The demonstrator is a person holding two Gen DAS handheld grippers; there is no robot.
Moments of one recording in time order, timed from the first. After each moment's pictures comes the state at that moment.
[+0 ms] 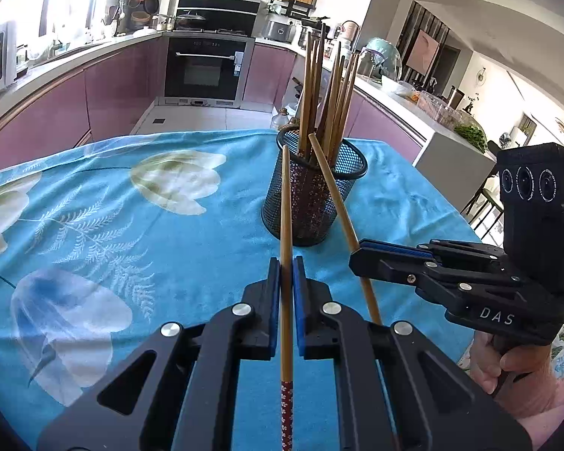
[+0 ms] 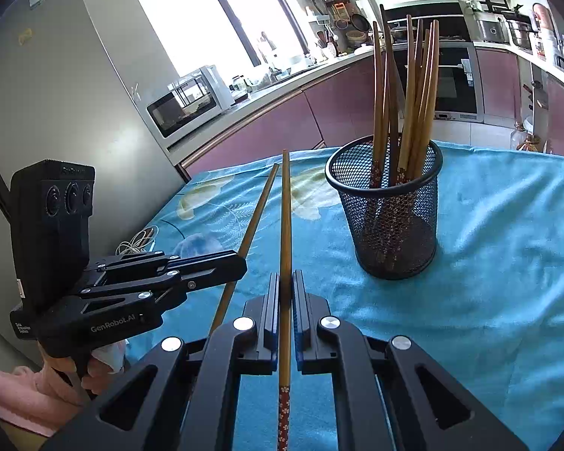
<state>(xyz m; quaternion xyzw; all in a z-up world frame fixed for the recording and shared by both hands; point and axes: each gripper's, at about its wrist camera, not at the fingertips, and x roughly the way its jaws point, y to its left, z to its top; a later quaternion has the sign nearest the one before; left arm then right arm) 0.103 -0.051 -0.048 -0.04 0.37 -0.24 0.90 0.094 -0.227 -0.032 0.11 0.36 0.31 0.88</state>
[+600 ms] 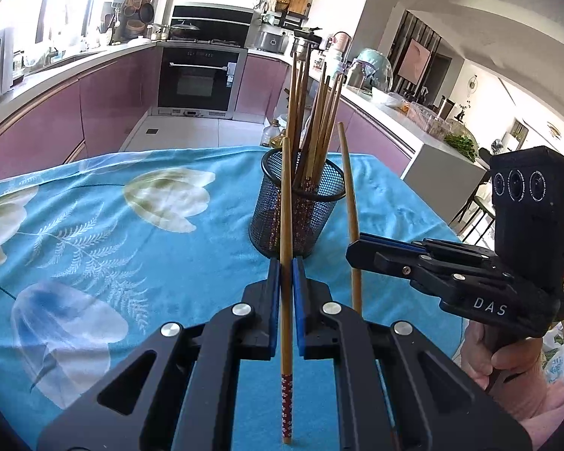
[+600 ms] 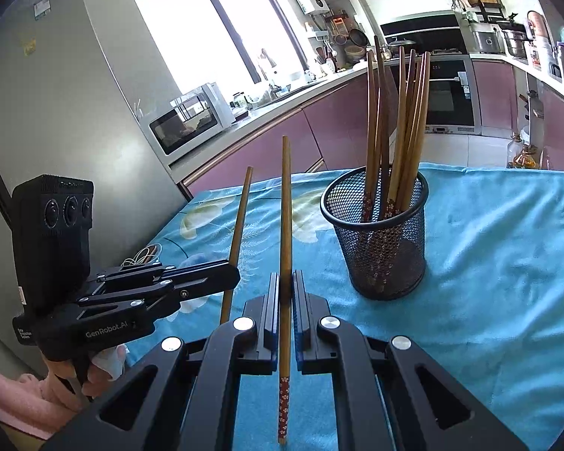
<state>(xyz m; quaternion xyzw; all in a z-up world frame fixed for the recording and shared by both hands) 0.099 -0.052 -0.031 -0.05 0.35 -0.25 0.90 0.095 -0.239 -0.018 0.12 0.33 0.30 0.89</state>
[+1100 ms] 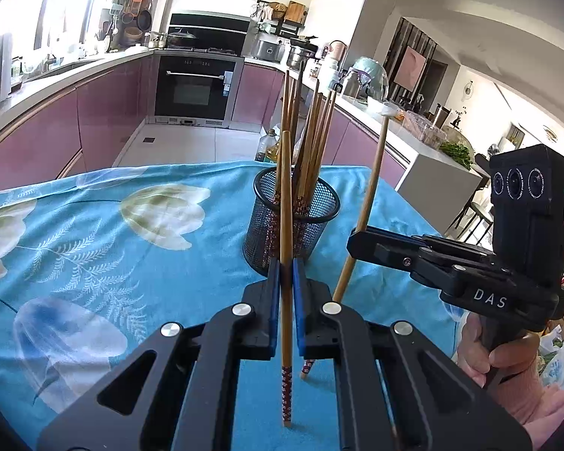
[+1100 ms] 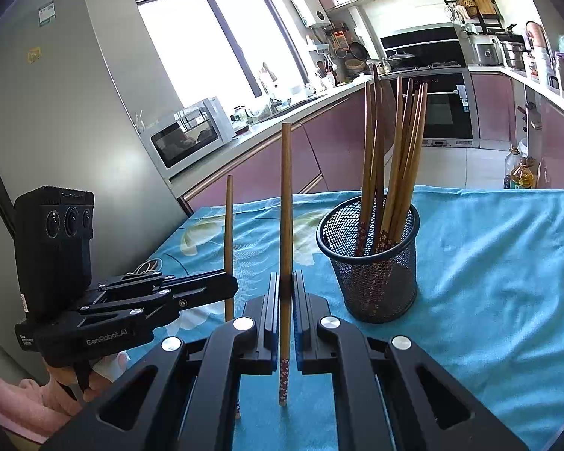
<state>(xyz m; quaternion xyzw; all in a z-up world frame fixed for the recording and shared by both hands) 0.102 -0.055 -0.016 -0.05 0.34 -0.26 0.90 0.101 -0.244 -0.004 0.12 0.31 0.30 0.90</state>
